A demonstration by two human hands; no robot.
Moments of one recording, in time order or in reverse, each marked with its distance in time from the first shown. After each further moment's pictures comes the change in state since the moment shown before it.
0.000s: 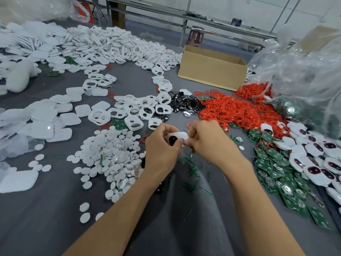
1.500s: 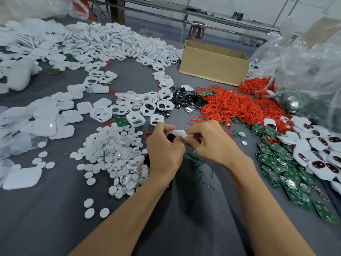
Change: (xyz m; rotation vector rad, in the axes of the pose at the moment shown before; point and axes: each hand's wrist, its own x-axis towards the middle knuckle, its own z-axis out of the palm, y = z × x) left_hand -0.007 -0.005 0.008 0.114 0.168 0.003; right_hand -0.004 0.007 0.005 0.009 0.087 -0.346
